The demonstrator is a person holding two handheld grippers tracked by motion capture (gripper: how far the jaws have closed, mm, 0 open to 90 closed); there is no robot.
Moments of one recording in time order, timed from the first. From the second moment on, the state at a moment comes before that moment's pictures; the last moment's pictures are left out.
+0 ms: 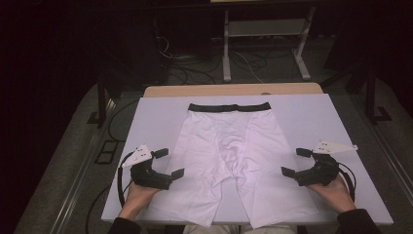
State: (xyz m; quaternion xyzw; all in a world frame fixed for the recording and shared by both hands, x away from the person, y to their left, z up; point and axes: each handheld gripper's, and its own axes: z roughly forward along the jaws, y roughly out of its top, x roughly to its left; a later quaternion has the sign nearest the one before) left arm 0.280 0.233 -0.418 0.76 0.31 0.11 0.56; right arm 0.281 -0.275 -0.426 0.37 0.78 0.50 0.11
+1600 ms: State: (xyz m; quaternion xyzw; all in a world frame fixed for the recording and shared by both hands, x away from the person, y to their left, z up) left arm 0.277 0.221 -0.421 0.76 0.30 0.10 0.56; right arm 0.318 -0.250 -0.375 0.35 0.78 0.50 0.12
